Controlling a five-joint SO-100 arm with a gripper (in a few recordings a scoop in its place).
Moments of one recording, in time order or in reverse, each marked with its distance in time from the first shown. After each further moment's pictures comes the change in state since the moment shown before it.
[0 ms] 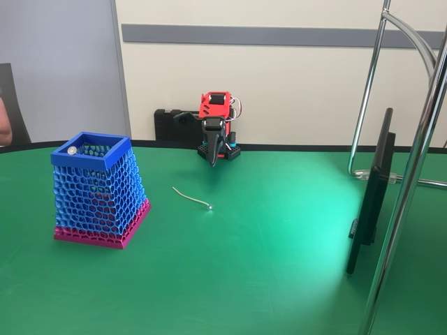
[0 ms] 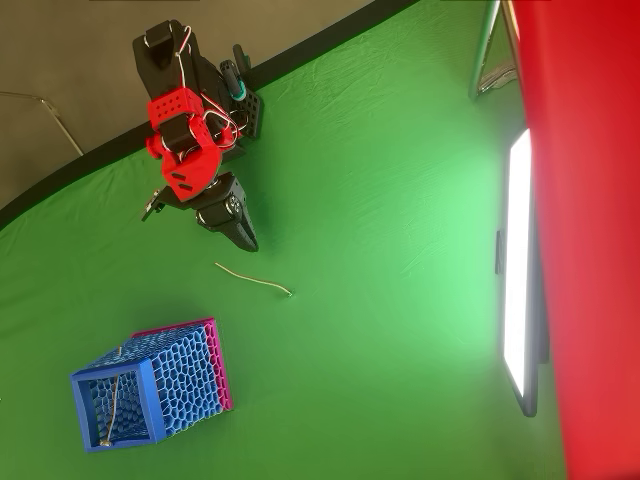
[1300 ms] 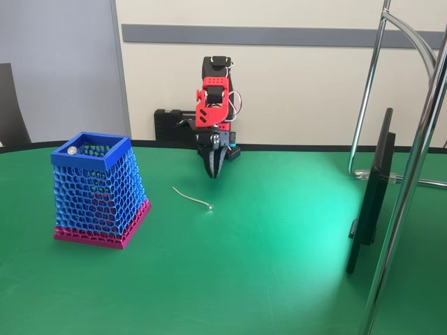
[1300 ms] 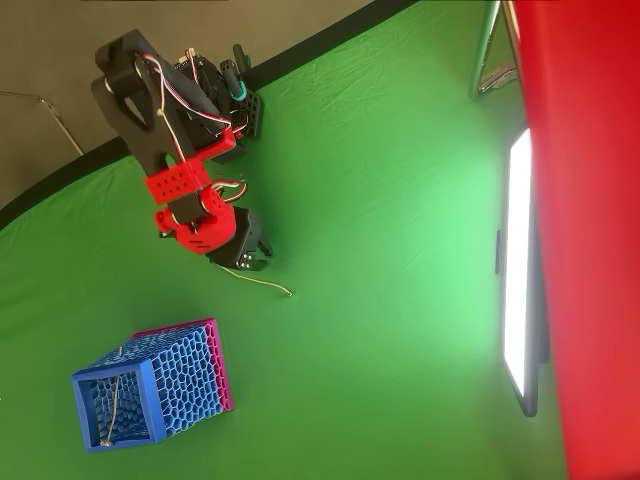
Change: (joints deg) arm -0.9 -72.9 -42.8 1.3 30.1
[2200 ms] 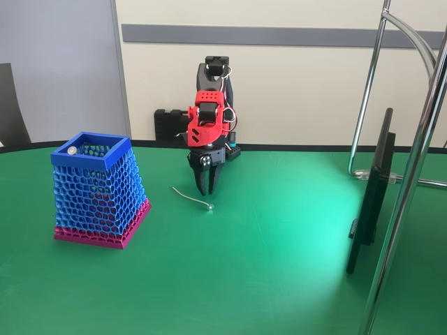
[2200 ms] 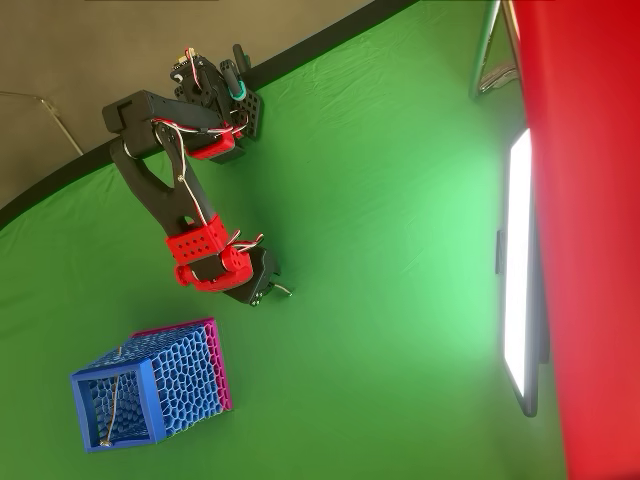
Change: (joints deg) arm 2.7 -28.3 -23.3 5.3 8.0
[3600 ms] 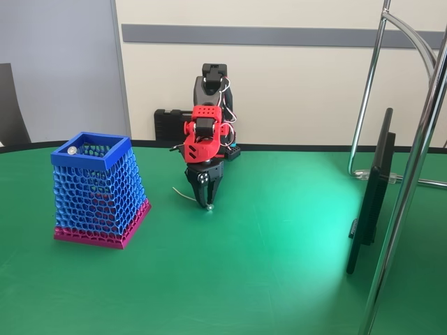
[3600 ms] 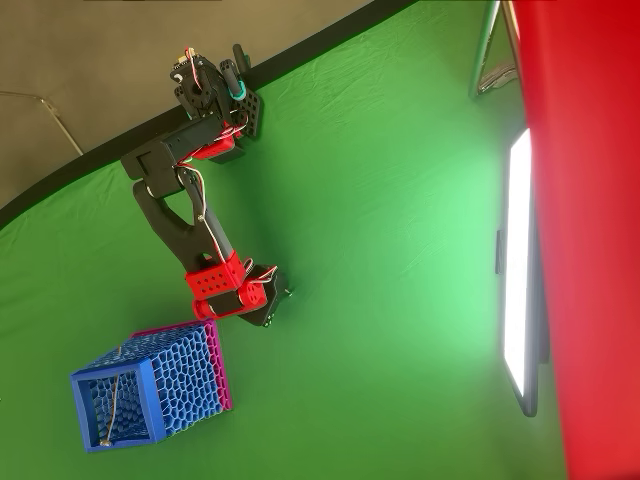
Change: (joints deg) arm -0.1 -19.4 -20.7 7.7 0.3
